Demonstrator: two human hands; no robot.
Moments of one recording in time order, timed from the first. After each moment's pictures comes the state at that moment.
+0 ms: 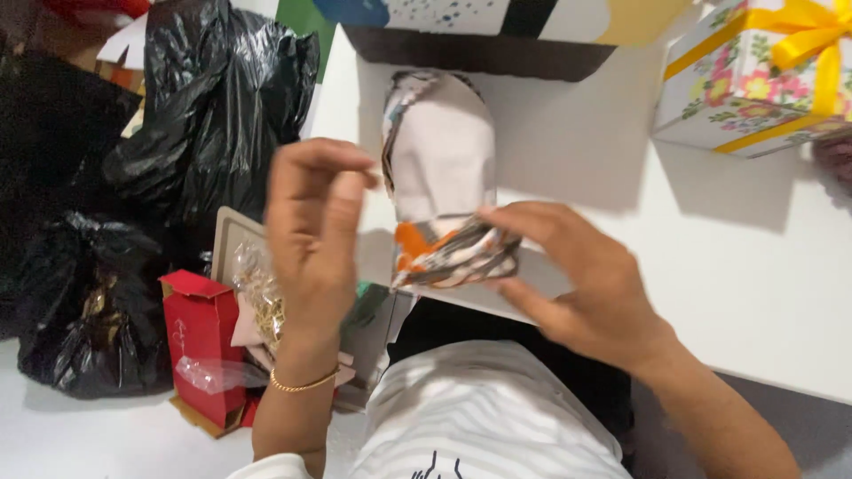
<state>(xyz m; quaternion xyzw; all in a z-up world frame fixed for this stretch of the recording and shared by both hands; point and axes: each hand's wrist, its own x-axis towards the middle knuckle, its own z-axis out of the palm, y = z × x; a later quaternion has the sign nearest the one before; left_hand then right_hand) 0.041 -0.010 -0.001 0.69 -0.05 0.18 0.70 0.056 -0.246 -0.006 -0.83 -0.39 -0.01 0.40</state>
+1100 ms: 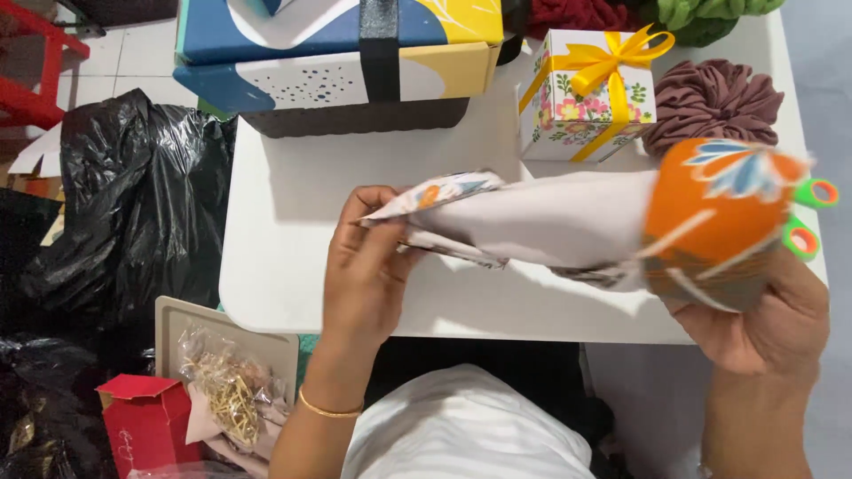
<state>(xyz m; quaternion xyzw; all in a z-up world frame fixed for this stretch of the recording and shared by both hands) 0.064 -0.094 -0.040 0.58 -0.03 0.07 0.81 0.011 -0.431 -0.011 -0.37 0.13 -0.01 0.92</state>
